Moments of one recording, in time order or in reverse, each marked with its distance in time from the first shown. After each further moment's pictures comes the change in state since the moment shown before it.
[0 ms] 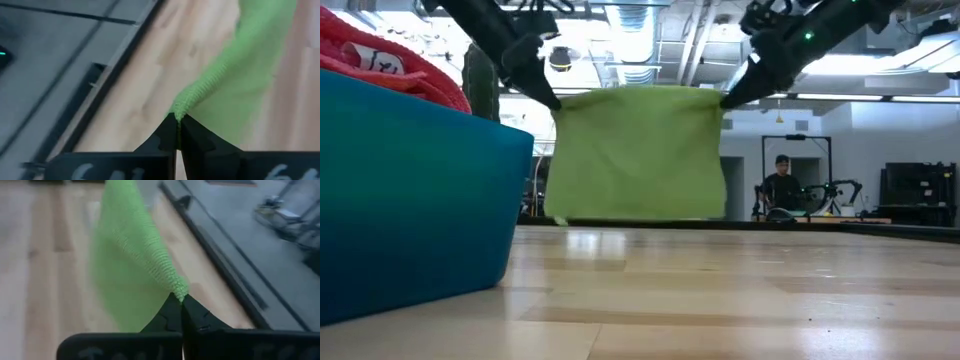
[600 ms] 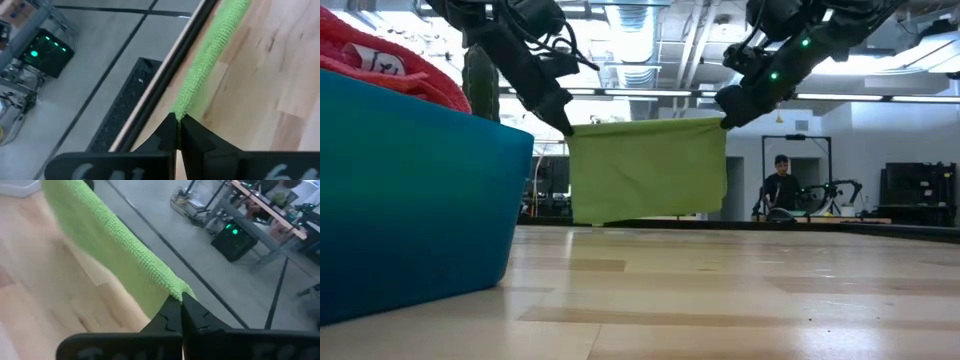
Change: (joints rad) left arm 0.164 0.187 0.000 0.219 -0.137 0.174; right arm -0.170 0.149 0.000 0.193 0.318 -0.097
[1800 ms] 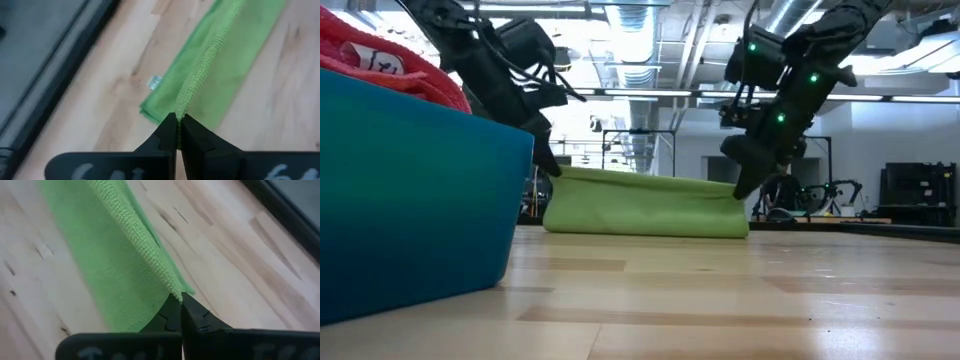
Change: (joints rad) left arm -0.101 0.018 -0.202 0.063 0.135 -0.144; right arm 0.125 0.220 0.002 -0.297 -0.188 0.485
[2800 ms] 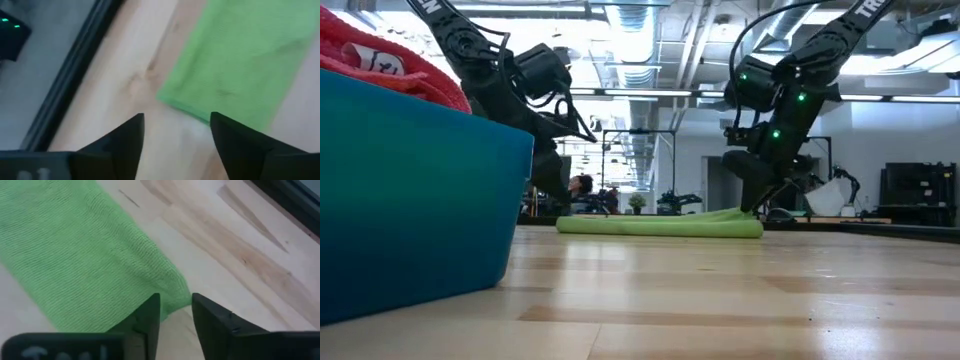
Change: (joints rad) left arm 0.037 0.184 0.013 0.142 -0.067 0.090; right arm -0.185 0.030 -0.003 -0.002 -0.112 0.029
